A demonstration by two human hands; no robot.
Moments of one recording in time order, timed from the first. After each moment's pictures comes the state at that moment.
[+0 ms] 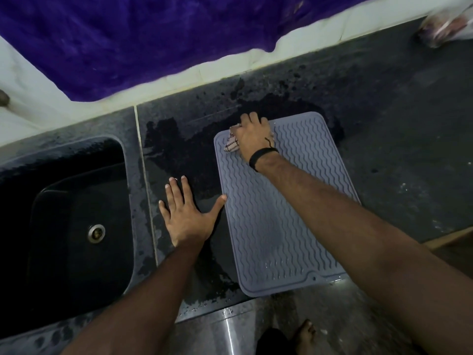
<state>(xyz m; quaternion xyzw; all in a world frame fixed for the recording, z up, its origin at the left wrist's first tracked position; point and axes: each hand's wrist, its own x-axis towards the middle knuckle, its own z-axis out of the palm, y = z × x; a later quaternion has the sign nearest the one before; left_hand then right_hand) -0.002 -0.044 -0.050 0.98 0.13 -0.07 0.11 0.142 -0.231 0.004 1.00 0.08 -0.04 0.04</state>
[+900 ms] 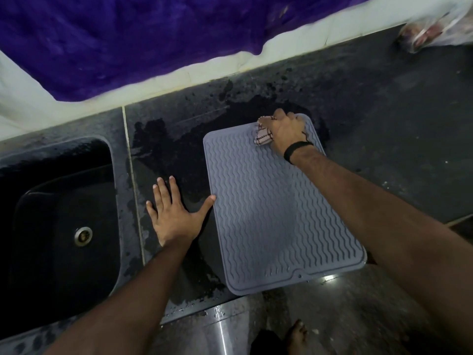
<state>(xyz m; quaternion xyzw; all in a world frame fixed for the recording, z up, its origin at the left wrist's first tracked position) -0.001 -0.043 -0.058 0.98 0.13 -0.05 0.11 0.134 -0.335 -0.006 1.00 0.01 -0.06 0.00</state>
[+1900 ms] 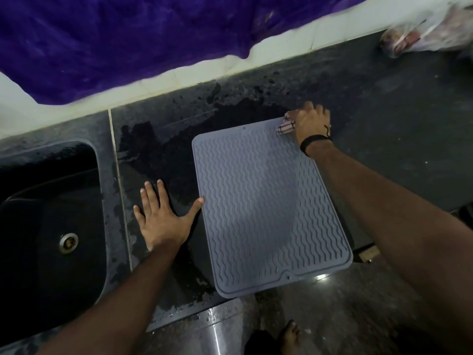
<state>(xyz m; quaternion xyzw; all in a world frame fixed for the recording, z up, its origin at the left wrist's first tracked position) -0.002 -0.045 -0.052 0.98 0.12 -0.06 0.11 0.133 -0.408 -0.003 0.99 -0.12 0.00 0.02</state>
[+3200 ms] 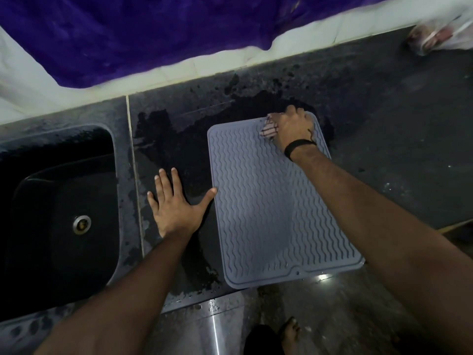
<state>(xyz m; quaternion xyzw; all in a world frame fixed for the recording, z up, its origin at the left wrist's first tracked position) 0.000 -0.044 -0.057 0.98 0.13 -0.06 0.11 0.132 -0.330 -0.004 1.00 -0.06 -0.05 0.00</state>
